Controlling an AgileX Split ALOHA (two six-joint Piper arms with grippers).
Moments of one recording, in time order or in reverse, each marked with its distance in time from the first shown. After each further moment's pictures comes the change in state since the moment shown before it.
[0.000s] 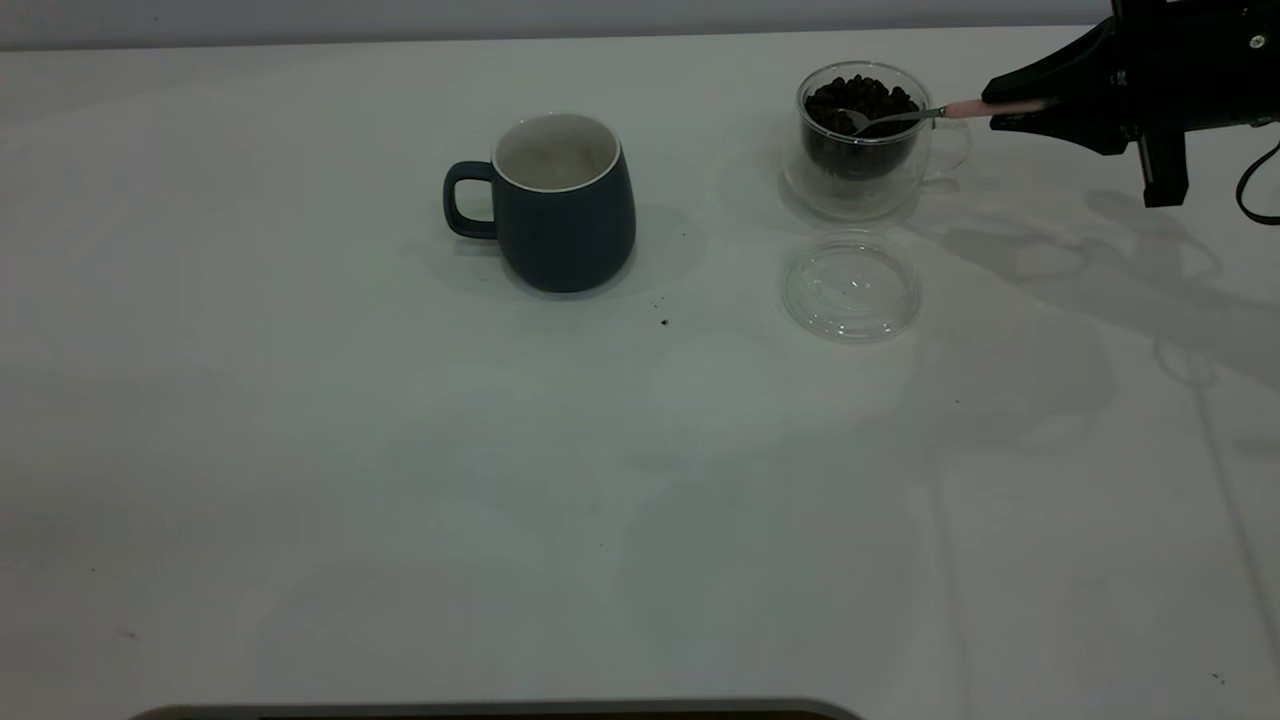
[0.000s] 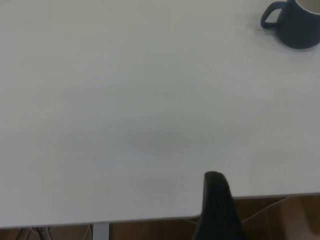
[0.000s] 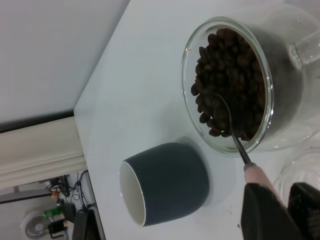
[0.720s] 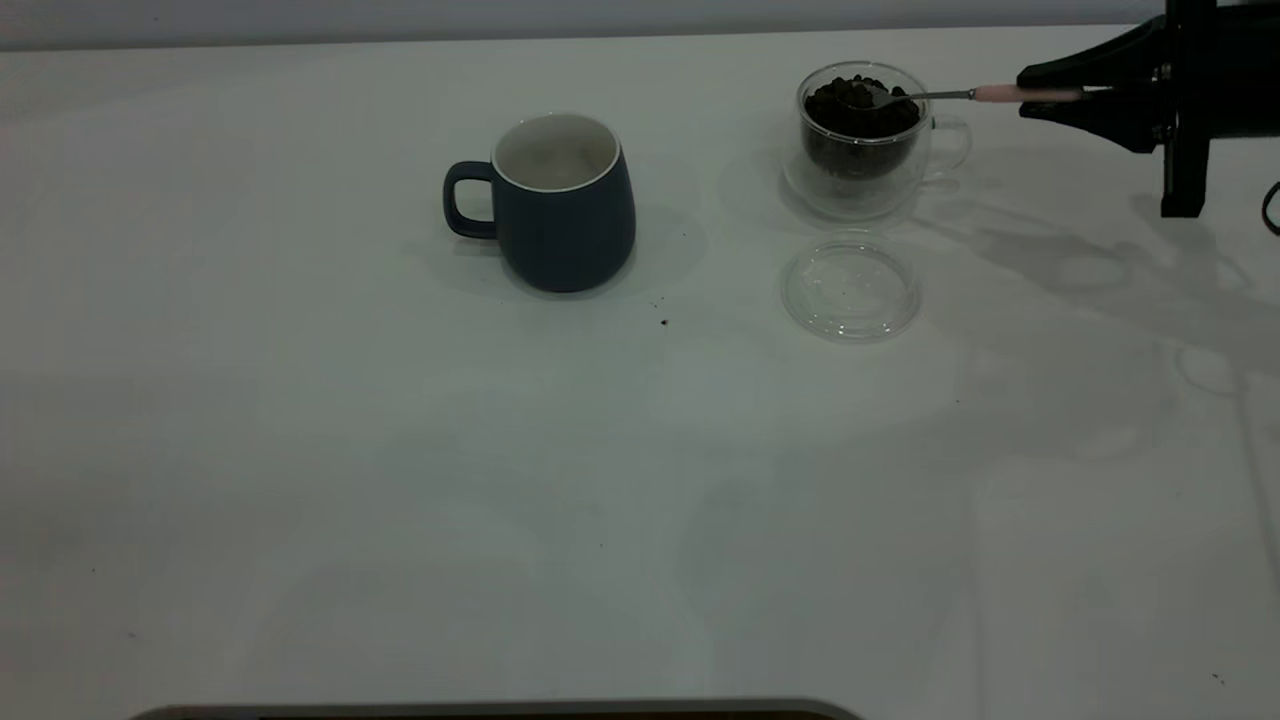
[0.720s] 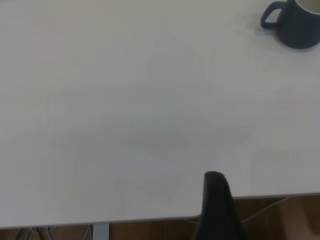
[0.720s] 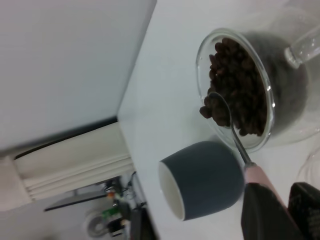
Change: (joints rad) left arm 0.000 0.000 0.000 0.000 0.000 0.000; right arm -0.072 0.049 0.000 0.020 0.156 0.058
